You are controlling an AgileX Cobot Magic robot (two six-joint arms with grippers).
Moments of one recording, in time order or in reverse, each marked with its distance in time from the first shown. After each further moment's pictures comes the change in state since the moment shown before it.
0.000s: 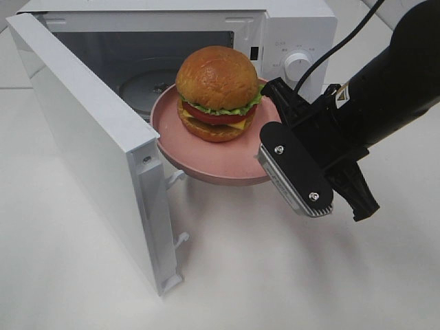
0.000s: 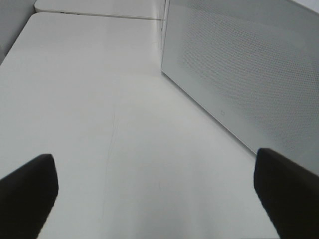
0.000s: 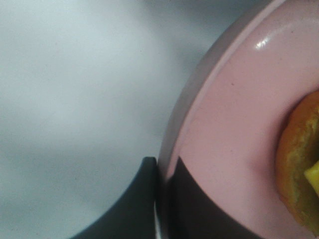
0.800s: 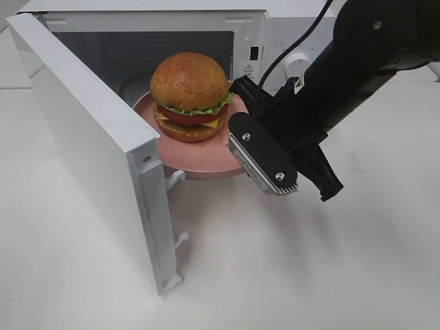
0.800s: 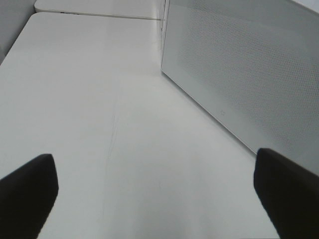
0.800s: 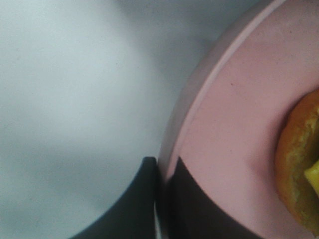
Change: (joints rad) left arm 0.000 0.000 0.000 0.000 0.000 0.000; right arm 0.000 0.174 -0.177 0.063 0.056 -0.122
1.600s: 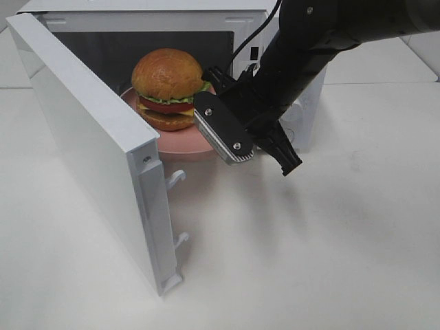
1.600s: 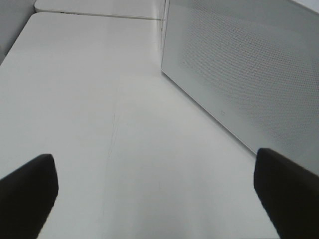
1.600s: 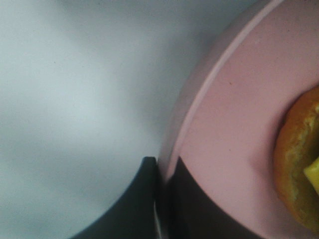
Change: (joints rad) left arm 0.000 0.000 0.000 0.000 0.000 0.000; right arm 0.001 0.200 -0.257 -0.004 0.086 0.029
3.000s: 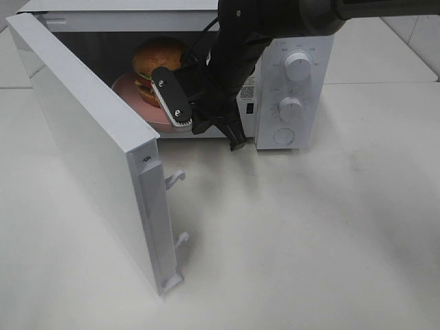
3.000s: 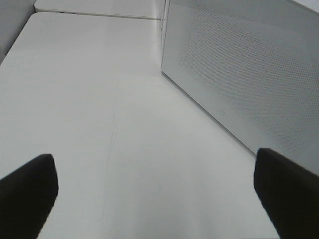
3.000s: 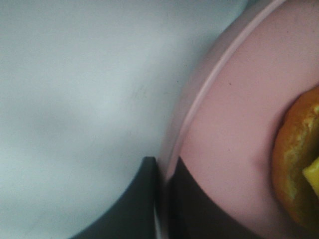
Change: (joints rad) left arm 0.000 0.000 0.000 0.000 0.000 0.000; right arm 0.023 0.296 -0.424 -0.150 0.090 0.332
